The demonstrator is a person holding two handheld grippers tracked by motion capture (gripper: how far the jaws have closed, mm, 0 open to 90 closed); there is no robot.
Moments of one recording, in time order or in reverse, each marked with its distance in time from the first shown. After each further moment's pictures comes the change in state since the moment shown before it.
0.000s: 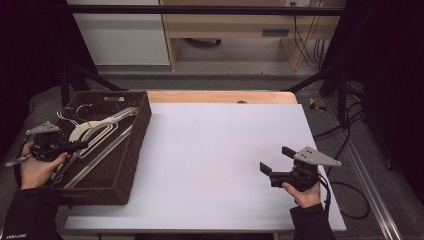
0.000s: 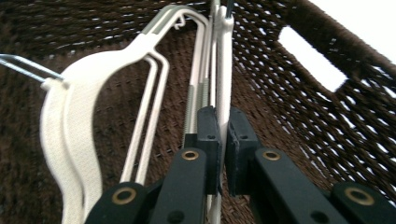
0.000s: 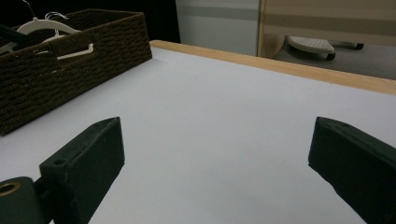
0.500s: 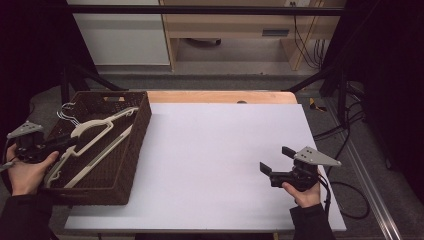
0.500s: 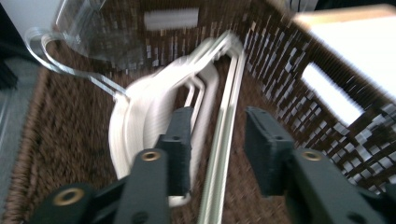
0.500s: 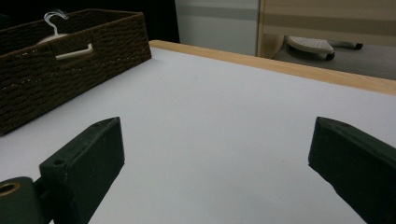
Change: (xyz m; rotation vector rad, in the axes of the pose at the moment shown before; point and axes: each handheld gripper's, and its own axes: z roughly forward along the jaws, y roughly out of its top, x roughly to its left) left arm -0.014 0.002 -0.037 -0.175 0.124 -0.042; right arm 0.000 0.000 0.000 0.000 -0.003 0.000
